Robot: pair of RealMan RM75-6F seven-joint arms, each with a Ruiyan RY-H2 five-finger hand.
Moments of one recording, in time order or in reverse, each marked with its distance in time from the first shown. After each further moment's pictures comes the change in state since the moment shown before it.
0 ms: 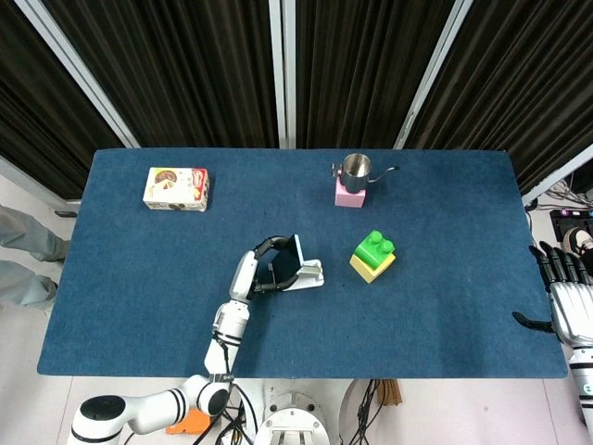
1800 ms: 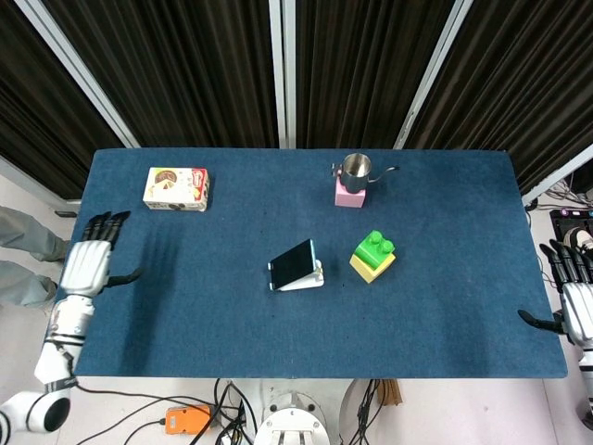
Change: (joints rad) left arm 0.287 0.889 0.166 -0.491 -0.071 0.021 0.585; right arm -0.018 -0.022 0.003 0.089 -0.049 0.051 0.148
